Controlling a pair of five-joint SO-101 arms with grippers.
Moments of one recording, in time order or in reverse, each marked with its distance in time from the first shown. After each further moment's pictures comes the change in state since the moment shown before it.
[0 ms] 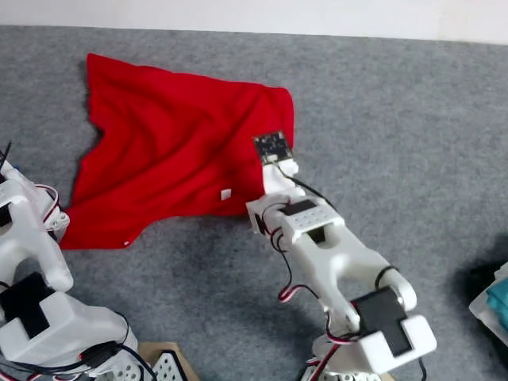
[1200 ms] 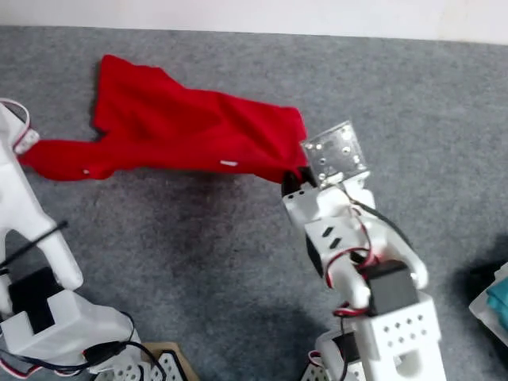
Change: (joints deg) left arm 6.4 0.0 -44.0 21.5 14.3; right arm 5.6 -58.4 -8.7 35.8 14.2
